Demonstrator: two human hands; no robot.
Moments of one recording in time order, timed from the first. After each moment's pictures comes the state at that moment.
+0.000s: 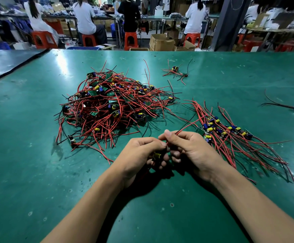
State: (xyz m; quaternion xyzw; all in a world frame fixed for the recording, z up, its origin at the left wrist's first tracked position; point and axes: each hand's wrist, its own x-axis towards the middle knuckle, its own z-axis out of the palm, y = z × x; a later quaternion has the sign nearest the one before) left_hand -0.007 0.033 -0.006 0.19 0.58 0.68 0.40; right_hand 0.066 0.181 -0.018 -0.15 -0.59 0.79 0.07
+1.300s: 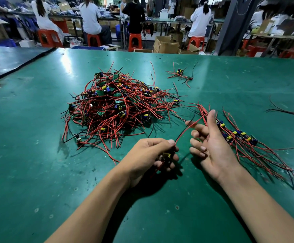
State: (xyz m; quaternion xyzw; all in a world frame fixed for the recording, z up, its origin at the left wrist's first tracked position) left_hand -0.009 0.036 -0.005 0.22 0.57 0.67 0.42; right_hand 0.064 0.198 -0.007 -0.23 -0.46 0.83 0.22
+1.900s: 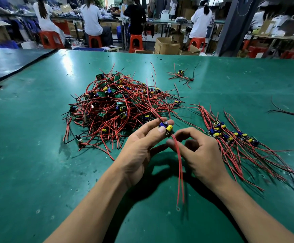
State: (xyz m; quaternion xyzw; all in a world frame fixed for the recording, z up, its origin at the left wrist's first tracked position) left_hand -0.016 0.033 0.000 0.20 0.46 0.80 0.34; right_hand 0.076 0.172 -0.015 -0.07 -0.81 0.48 0.32
